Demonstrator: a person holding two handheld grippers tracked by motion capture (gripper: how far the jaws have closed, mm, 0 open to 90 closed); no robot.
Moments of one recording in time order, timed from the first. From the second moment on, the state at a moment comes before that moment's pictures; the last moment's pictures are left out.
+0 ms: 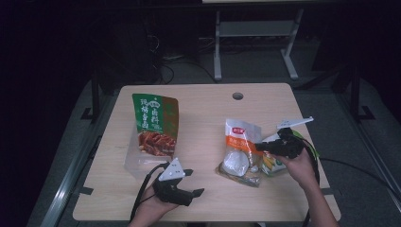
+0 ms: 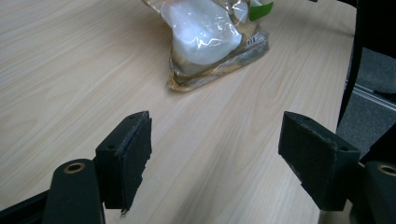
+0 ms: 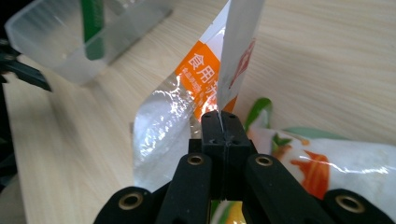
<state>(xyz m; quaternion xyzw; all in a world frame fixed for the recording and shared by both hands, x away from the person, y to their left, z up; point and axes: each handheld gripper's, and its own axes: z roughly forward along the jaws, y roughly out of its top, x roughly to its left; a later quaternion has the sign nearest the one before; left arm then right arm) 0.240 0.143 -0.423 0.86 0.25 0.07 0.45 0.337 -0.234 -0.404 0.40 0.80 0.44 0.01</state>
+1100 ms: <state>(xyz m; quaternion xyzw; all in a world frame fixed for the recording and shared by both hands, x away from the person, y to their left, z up) 0.332 0.062 -0.441 0.84 0.29 -0.03 0.46 0.325 -0.224 -0.383 0.29 0.84 0.47 -0.02</state>
